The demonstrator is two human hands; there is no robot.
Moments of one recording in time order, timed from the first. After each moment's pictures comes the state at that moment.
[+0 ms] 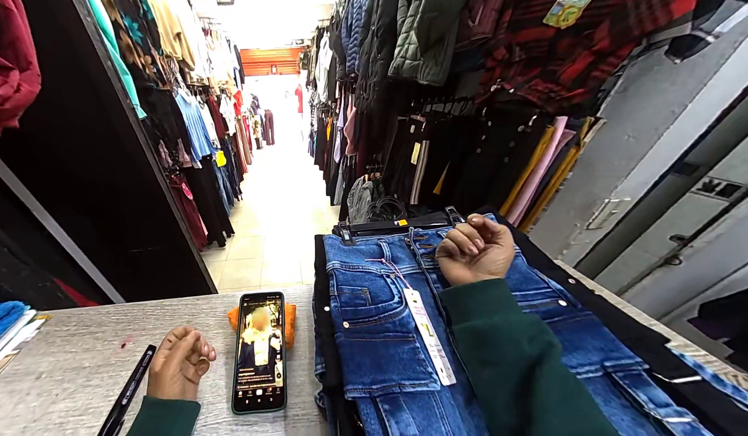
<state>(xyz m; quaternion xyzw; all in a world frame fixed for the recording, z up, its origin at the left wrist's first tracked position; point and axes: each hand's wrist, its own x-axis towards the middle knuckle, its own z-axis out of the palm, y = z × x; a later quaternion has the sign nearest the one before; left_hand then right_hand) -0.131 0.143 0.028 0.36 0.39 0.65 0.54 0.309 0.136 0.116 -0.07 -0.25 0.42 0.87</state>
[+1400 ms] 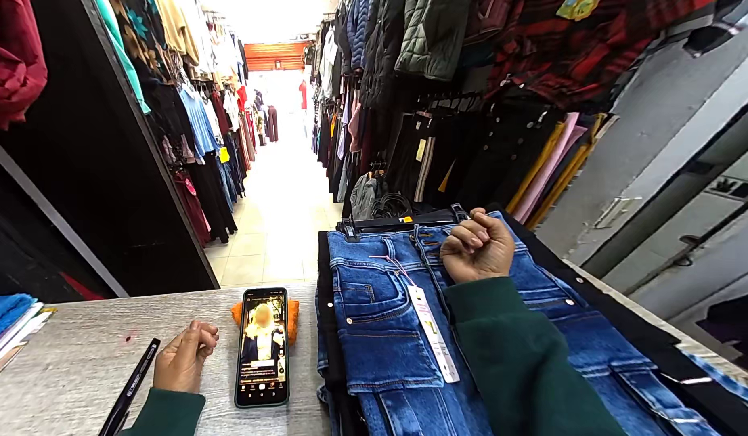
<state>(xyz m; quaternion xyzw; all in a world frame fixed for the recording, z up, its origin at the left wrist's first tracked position) -0.125 0.143 0.029 0.40 0.46 0.64 0.46 0.308 0.137 0.120 -0.10 -0.24 0.42 0.87</state>
